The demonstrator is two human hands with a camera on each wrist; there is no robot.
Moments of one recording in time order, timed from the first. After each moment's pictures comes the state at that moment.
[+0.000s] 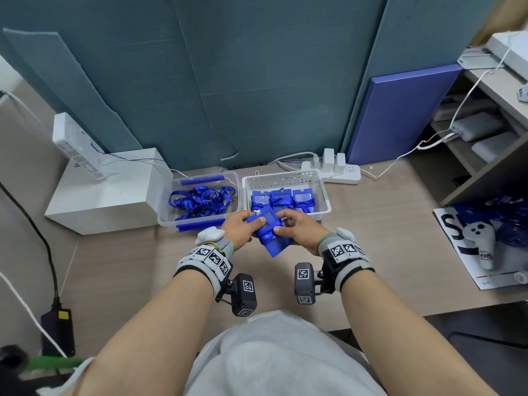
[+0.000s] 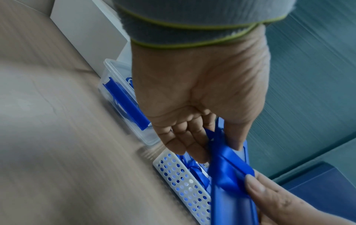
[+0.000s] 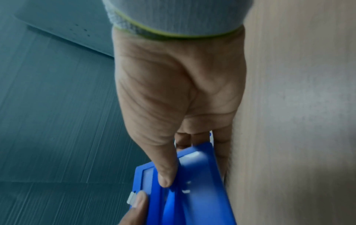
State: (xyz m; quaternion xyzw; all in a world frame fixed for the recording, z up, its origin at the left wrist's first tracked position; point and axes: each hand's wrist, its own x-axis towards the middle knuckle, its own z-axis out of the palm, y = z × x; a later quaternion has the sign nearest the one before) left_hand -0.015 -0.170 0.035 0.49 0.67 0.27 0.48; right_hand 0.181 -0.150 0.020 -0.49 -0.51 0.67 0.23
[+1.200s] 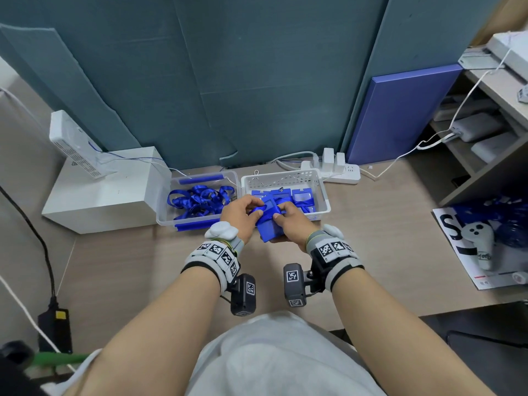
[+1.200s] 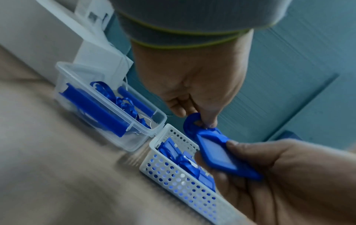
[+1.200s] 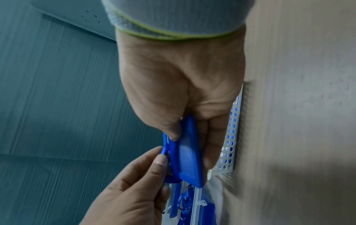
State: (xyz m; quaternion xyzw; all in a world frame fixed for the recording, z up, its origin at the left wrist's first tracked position) left_hand -0.004 -0.159 0.044 0.58 0.69 0.31 0.31; right_hand 0.152 -0.147 0.033 -0.57 -0.43 0.64 0.26
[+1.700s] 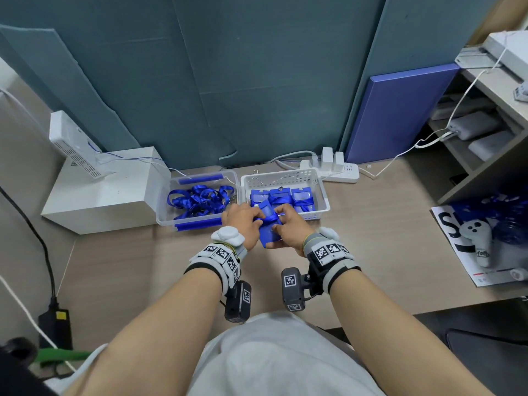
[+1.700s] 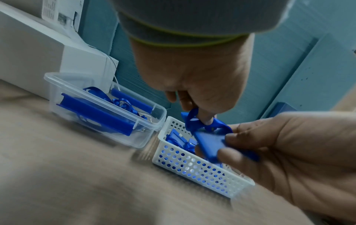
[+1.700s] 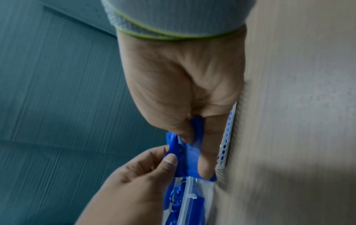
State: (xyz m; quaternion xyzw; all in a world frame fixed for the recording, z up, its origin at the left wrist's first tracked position) left_hand -0.003 -0.166 0.032 0.69 0.70 0.11 0.15; right_hand 0.150 -0.160 0.027 -0.56 -0.43 0.66 0.26
